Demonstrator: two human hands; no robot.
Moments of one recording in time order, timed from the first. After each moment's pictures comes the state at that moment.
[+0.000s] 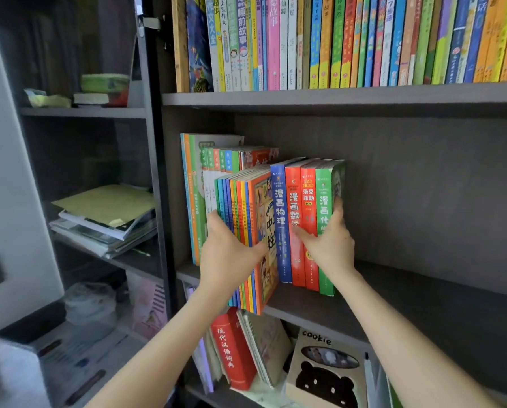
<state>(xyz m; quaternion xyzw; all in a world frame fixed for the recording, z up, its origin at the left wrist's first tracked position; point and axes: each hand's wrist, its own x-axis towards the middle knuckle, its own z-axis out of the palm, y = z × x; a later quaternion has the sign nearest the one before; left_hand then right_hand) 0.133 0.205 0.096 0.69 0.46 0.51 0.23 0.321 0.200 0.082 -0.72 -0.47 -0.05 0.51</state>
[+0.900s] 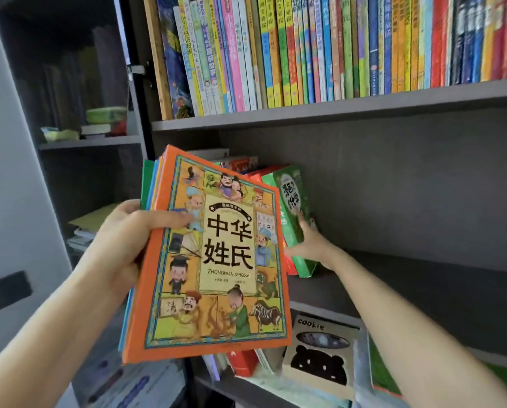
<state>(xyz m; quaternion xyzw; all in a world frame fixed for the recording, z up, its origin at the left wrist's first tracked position) 0.035 0.088 0.189 0.55 0.40 0.50 0.53 0.349 0.164 0.088 -0.69 -0.58 0.25 0.37</state>
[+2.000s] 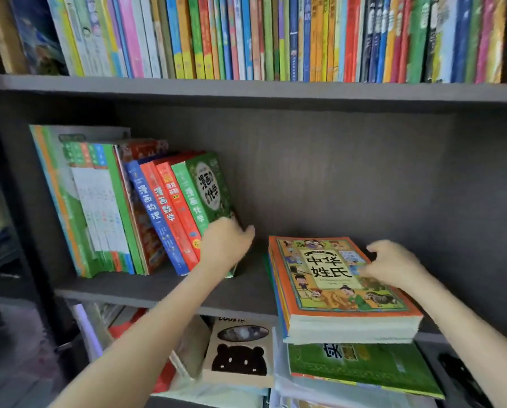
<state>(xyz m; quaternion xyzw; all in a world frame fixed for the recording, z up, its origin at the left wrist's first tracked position) 0.279 0.151 0.107 0.82 0.40 0.34 0.21 0.462 -0.045 0.110 -0.93 -0.29 0.06 0.22</state>
